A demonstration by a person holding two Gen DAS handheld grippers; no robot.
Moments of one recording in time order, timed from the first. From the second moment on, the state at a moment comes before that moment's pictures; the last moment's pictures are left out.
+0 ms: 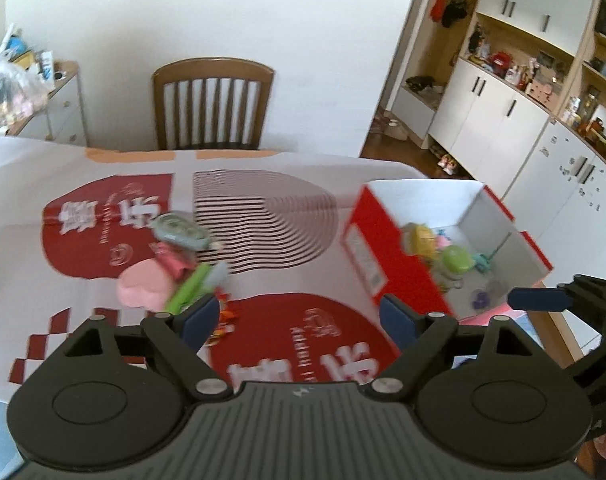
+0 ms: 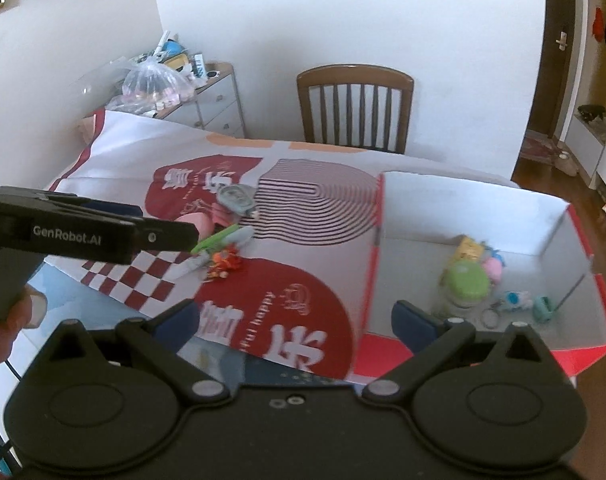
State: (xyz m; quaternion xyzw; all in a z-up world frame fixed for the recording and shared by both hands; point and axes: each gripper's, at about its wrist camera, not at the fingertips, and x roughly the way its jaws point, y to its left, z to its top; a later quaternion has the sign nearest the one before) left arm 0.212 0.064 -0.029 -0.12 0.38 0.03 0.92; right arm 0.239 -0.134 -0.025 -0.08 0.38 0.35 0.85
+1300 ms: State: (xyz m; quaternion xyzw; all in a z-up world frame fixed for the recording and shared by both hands) left arm 0.274 0.205 -0.160 -0.11 0.41 0.11 0.90; right arm 0.285 0.045 -0.123 -0.19 0.39 0.40 0.81
